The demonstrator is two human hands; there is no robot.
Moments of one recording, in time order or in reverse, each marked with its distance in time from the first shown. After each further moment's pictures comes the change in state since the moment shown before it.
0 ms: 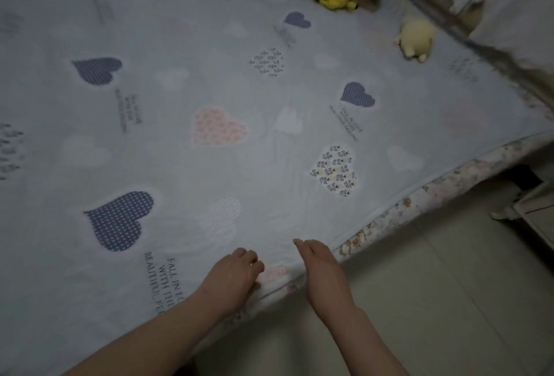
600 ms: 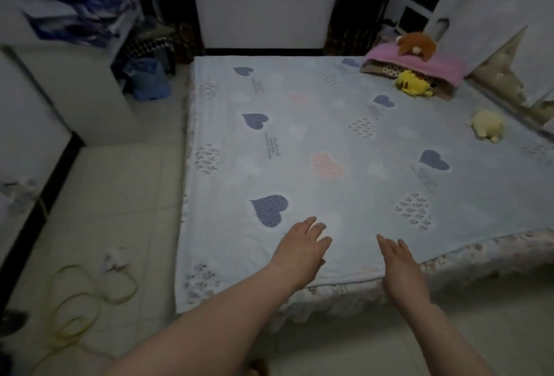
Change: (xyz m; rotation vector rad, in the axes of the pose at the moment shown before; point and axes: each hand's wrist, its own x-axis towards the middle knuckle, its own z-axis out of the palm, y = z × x) left_hand -0.284 0.016 -0.180 0.084 0.293 -0.206; right_hand -0.157 -0.214 -0.086 -0.262 0.072 0.100
